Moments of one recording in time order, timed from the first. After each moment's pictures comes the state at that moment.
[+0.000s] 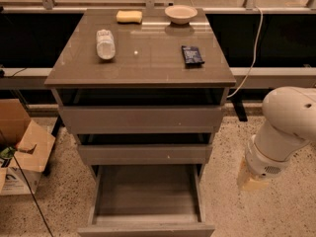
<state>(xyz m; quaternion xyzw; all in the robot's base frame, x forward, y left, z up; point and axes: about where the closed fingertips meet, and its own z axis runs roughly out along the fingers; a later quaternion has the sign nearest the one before) 0.393 -0.247 0.687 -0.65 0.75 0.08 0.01</state>
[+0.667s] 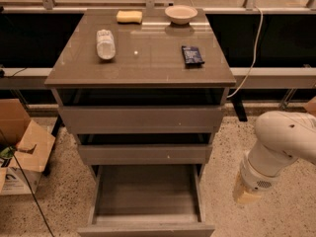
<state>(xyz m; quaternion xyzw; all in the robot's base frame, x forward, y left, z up) 0.390 -0.249 0.620 -0.64 0.76 0.10 0.00</state>
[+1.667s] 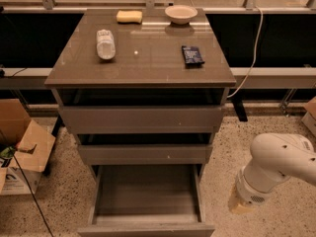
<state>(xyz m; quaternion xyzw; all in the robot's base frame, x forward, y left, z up) 0.379 -0.247 0.565 -0.64 0.76 0.10 0.02</state>
